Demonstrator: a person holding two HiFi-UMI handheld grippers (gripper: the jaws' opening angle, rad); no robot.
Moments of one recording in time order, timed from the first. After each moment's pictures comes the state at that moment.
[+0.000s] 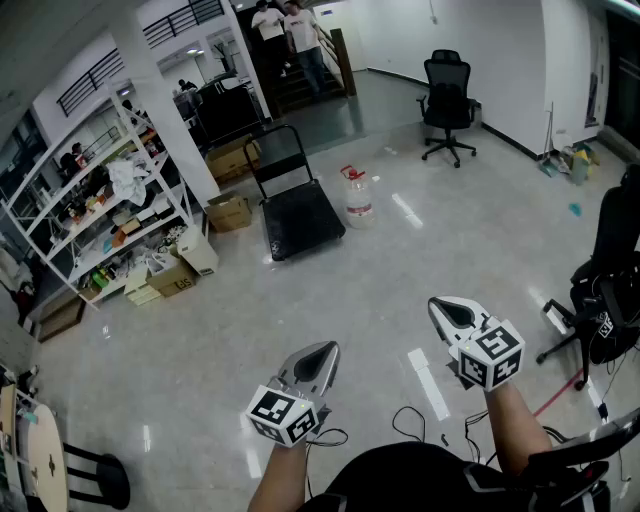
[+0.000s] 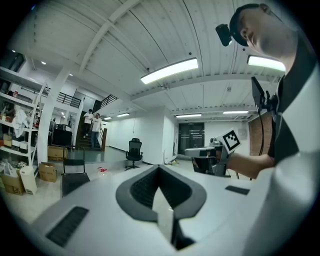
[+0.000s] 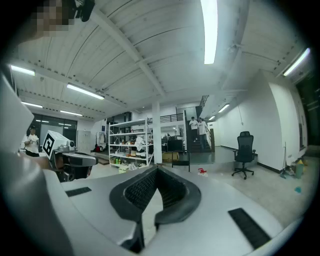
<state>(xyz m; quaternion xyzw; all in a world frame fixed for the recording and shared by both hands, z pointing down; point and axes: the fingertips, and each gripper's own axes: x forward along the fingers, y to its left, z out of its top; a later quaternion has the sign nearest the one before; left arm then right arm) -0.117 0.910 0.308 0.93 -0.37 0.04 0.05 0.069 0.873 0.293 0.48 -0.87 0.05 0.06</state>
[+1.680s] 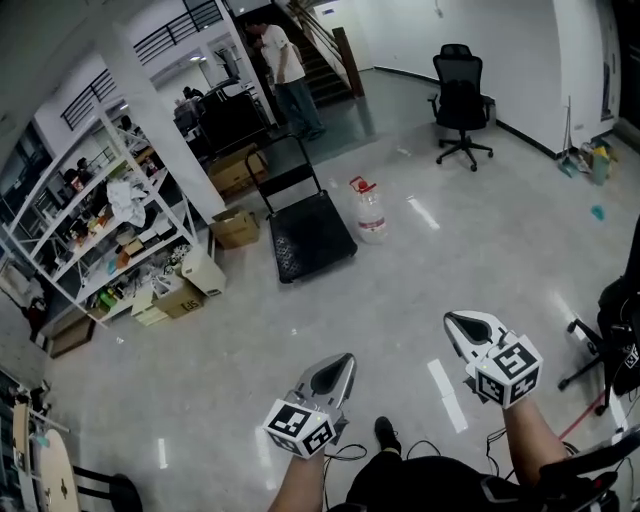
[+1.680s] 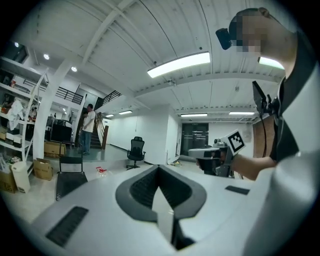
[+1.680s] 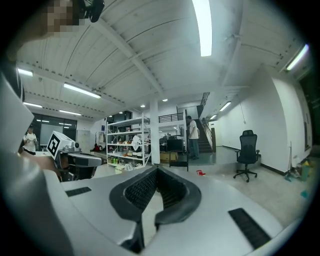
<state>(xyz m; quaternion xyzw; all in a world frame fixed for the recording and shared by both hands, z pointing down) -0.067 0.727 0.341 0.93 -0.37 0.03 0.07 0.117 0.703 0.321 0.47 -0.88 0.05 0.06</state>
